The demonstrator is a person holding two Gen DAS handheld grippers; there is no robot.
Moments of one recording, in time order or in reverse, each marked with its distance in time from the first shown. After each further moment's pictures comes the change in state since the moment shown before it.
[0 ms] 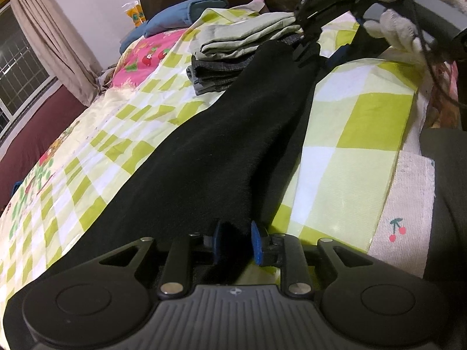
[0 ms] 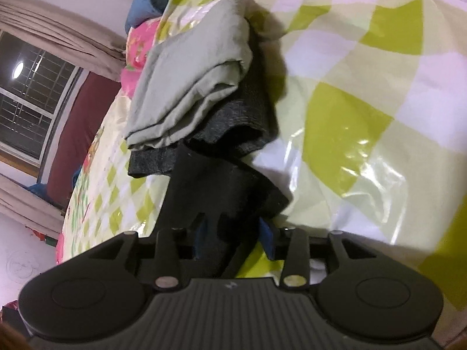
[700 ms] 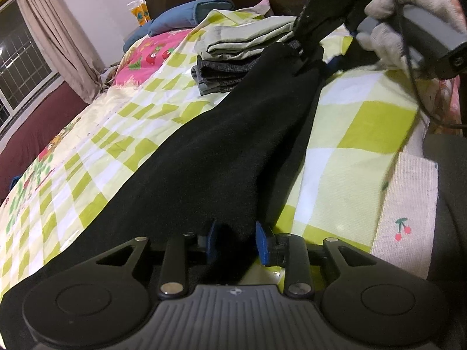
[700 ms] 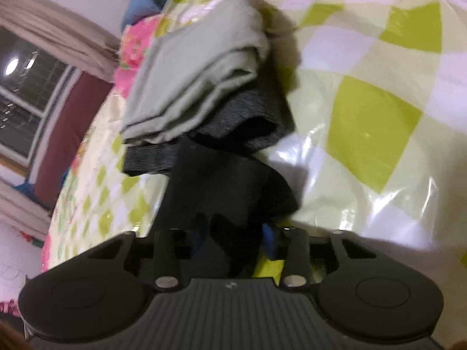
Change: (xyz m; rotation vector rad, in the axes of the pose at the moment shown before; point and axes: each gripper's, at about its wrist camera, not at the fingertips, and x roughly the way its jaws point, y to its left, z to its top) left arm -0.001 0.006 -0.003 -0.029 -0.012 -0.008; right arm 0.006 0.012 -0.009 -0.008 -0.033 -0.043
